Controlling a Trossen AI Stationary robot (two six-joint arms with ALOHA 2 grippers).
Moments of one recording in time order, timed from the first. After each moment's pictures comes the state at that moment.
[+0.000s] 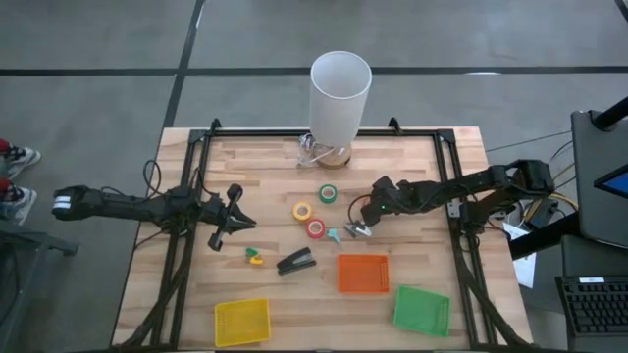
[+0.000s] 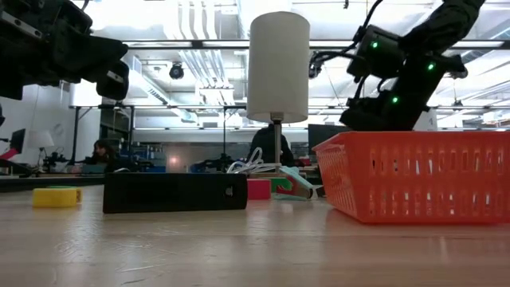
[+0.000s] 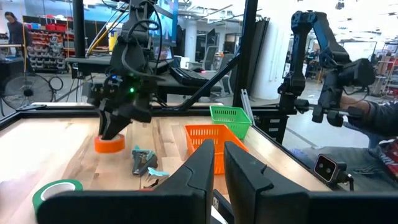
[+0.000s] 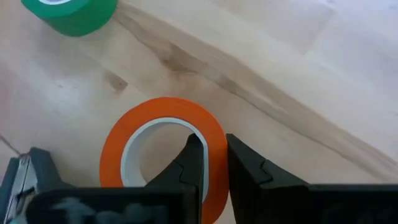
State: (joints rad) left arm 0.03 0.44 0.01 0.54 0.28 -0.09; right arm -0.07 1.41 0.61 -0.33 0.35 0.85
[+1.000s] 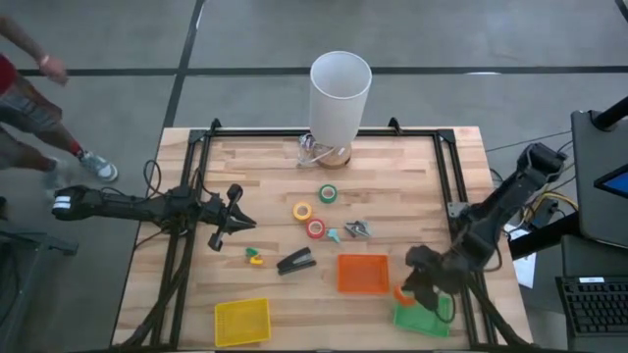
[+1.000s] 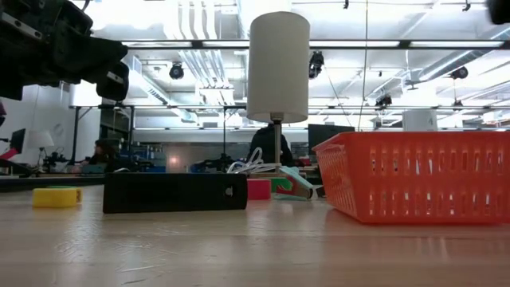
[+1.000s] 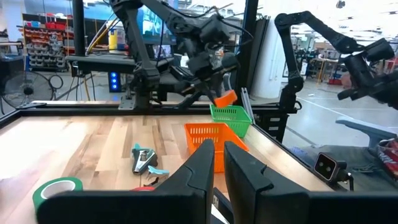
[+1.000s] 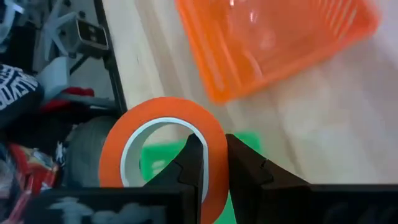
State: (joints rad) left arm 0.03 0.44 0.01 0.53 0.28 -0.09; right arm 0.86 1.16 0.63 -0.37 0.24 1.32
